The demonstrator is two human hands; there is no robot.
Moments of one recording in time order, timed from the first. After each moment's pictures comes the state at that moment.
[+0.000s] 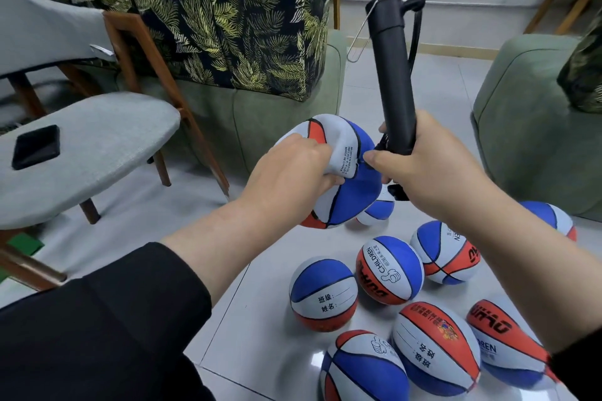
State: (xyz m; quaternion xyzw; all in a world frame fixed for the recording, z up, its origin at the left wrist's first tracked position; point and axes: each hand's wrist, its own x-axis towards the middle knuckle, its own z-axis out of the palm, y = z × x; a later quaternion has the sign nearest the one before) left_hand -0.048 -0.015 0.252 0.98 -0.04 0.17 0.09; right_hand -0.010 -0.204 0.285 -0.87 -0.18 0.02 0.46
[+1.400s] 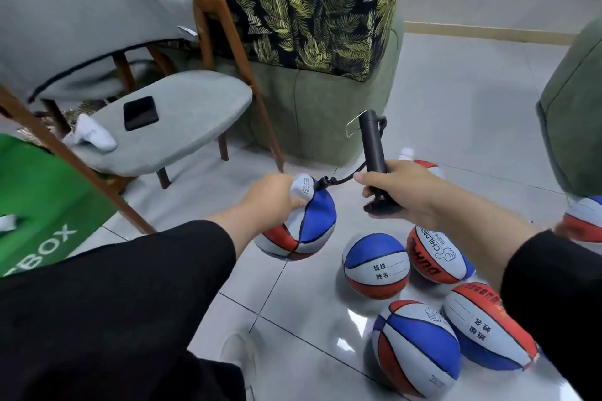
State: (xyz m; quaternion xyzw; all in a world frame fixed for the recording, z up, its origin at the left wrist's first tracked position) left_hand -0.123 0.117 0.157 0.97 0.16 -0.05 0.20; right_hand -0.046 -0.115 0.207 -0.75 -0.08 0.33 0.57
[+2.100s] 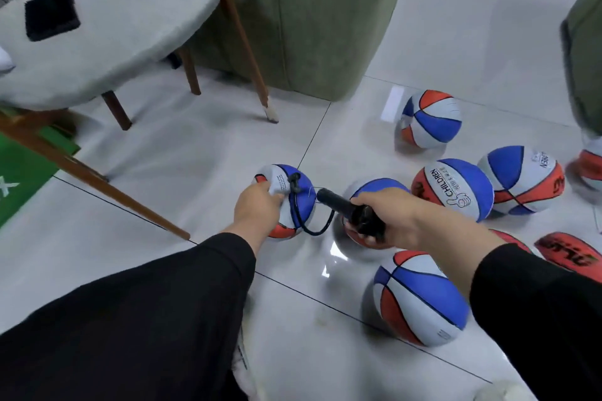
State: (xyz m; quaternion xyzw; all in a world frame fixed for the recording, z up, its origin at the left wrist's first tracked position) left_hand -0.138 0.130 -0.038 0.87 0.35 -0.04 0.34; right_hand -0.062 -0.102 0.047 -0.69 0.13 0.50 0.52
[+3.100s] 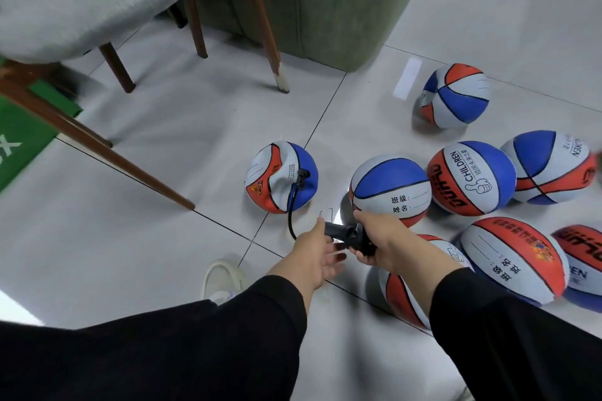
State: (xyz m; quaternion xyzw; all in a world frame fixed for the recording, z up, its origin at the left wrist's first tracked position) left_hand -0.185 0.014 -0.077 0.39 0.55 -0.18 0.71; right_hand -0.108 -0.089 -0.027 -0.71 0.23 0.47 0.47
